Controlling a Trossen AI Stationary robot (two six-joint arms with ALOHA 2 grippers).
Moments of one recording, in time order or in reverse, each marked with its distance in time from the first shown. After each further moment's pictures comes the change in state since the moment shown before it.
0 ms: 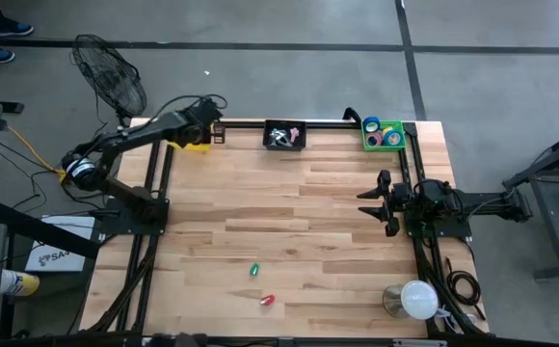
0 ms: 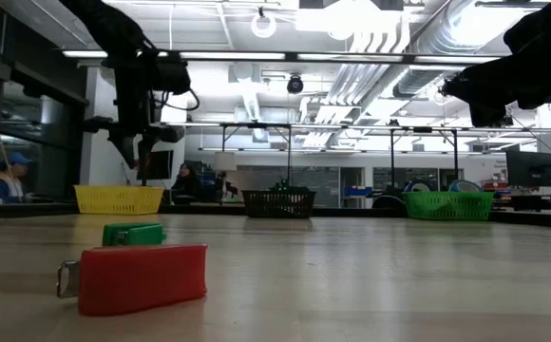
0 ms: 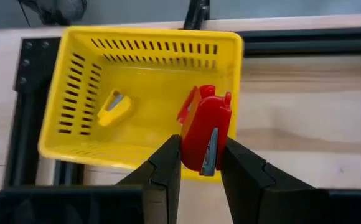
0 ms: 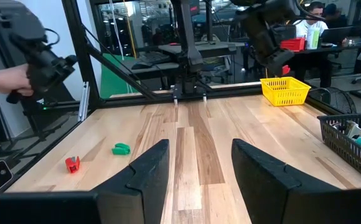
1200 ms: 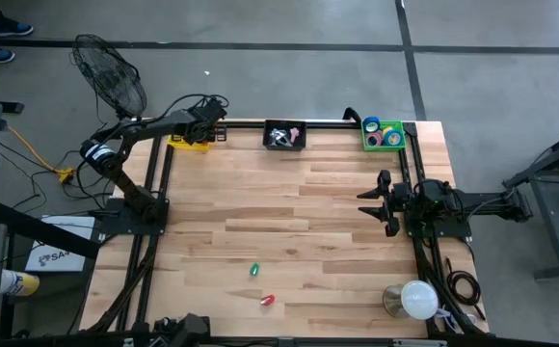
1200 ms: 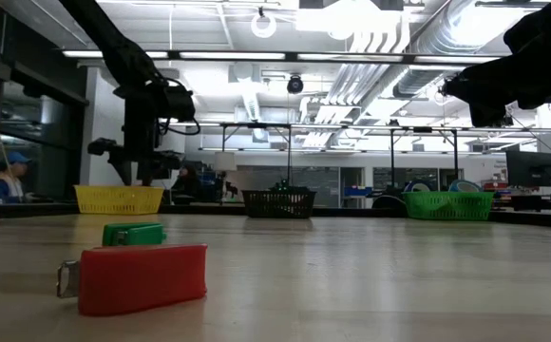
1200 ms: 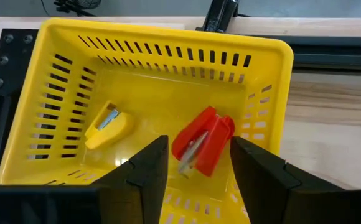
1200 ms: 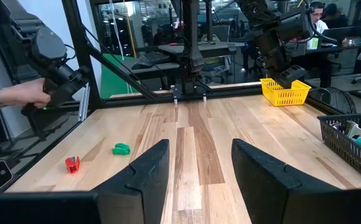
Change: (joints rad) left arm 0.090 0.186 0.001 0.139 -0.018 0.001; right arm 0.000 0.000 0.000 0.000 0.000 0.000
